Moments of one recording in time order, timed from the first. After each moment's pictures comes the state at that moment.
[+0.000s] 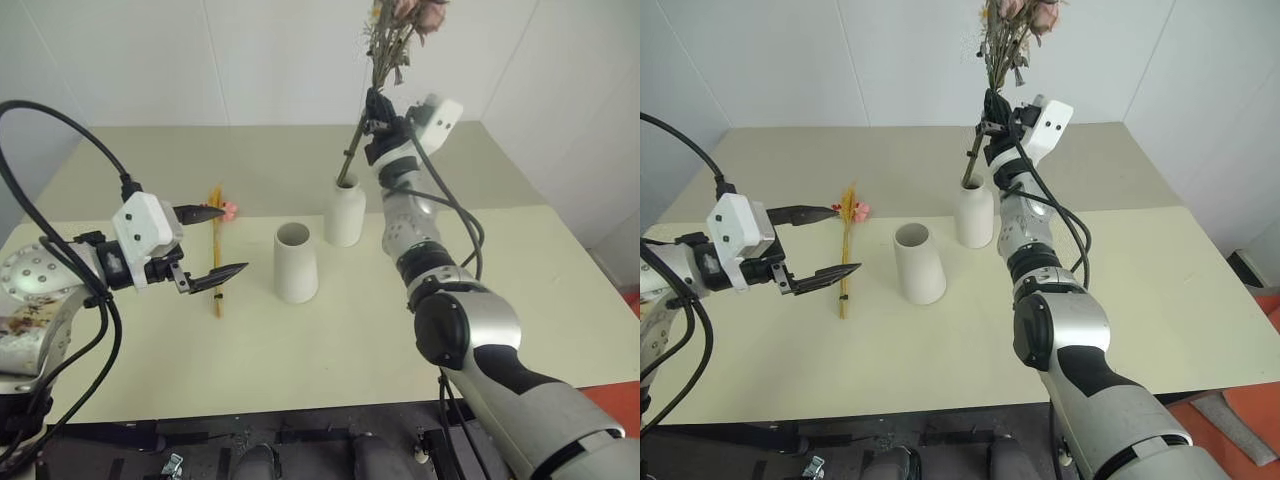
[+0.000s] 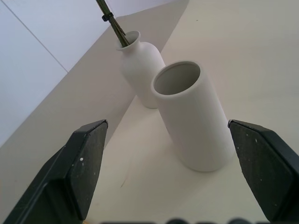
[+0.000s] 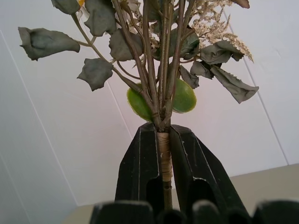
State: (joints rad) left arm -0.32 0.94 0.24 -0.35 -0.45 0.35 -0.97; right arm -1.36 -0.04 -0.40 1.22 0.38 -0.47 0.44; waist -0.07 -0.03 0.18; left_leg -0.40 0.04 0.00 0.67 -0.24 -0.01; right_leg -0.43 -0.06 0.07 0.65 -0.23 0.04
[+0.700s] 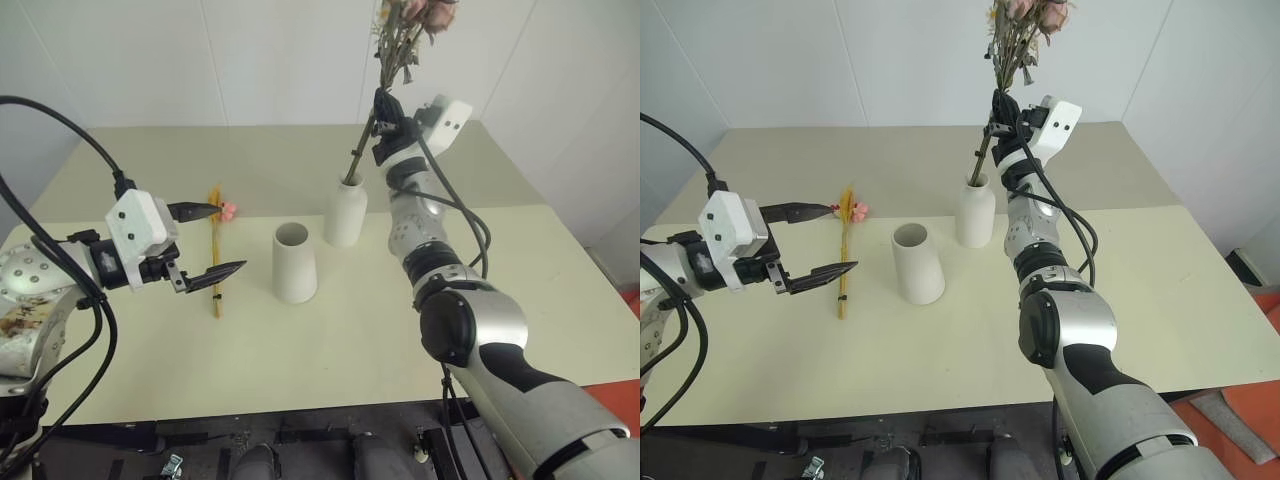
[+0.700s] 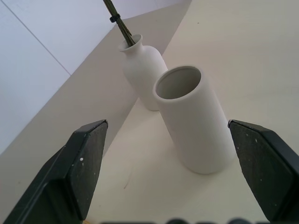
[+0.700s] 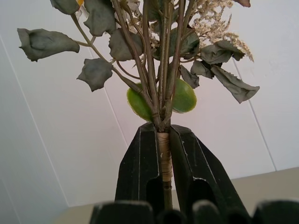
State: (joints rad) left arm -0.32 0.94 0.25 -0.36 -0.47 0.35 -0.97; right arm -1.36 -0.07 -0.42 1.25 0.37 -0.49 0.45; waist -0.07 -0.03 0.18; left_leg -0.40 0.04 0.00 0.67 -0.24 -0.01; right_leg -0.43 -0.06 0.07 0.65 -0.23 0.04
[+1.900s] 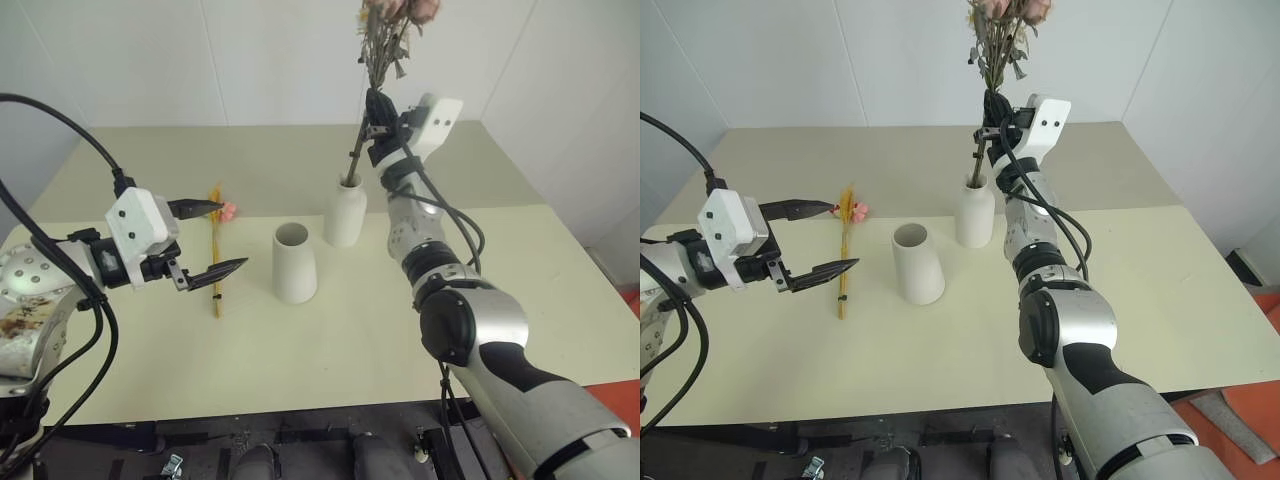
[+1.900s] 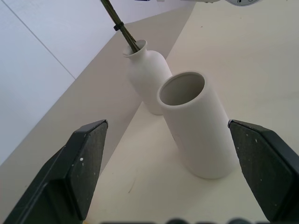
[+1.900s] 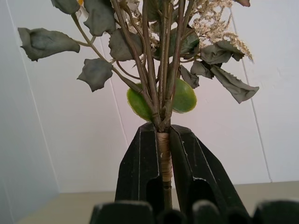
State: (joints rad) left arm -0.32 0.94 0.25 -0.38 -0.47 0.35 -0.95; right arm -1.37 -0.07 -0.40 1.28 0.25 -0.55 0.43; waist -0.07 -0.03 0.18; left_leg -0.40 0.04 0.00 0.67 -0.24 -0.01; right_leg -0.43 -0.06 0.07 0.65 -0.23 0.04
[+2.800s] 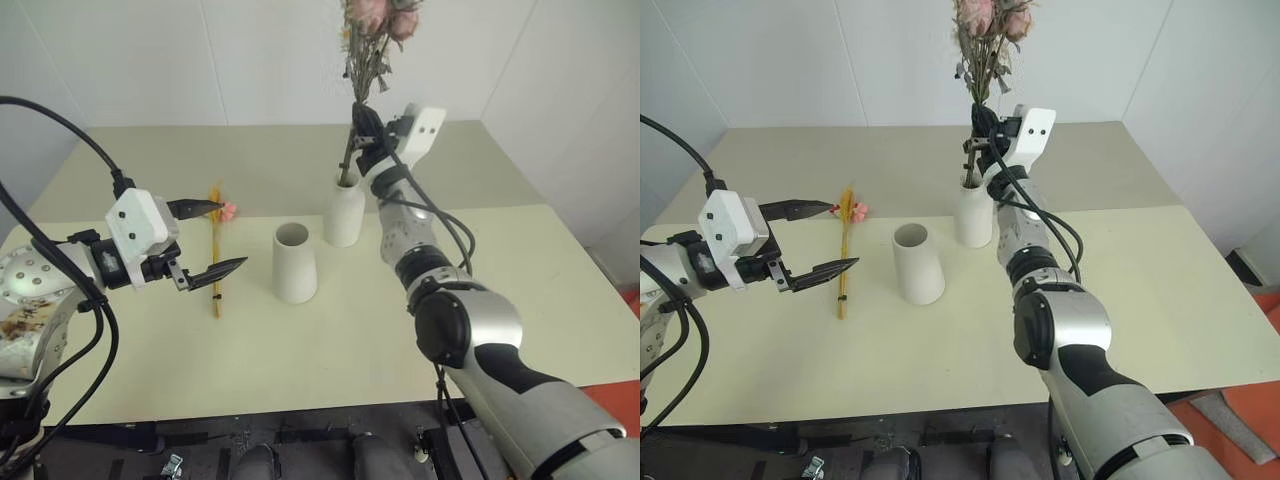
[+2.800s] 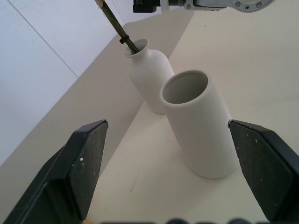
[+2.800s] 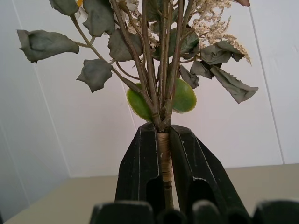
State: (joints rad) left arm -0.32 0.94 0.25 -0.38 -0.46 0.35 -0.93; right arm -1.36 -0.05 -0.40 1.31 0.25 -0.53 0.46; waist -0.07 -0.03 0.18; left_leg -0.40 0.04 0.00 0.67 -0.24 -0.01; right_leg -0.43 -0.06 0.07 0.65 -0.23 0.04
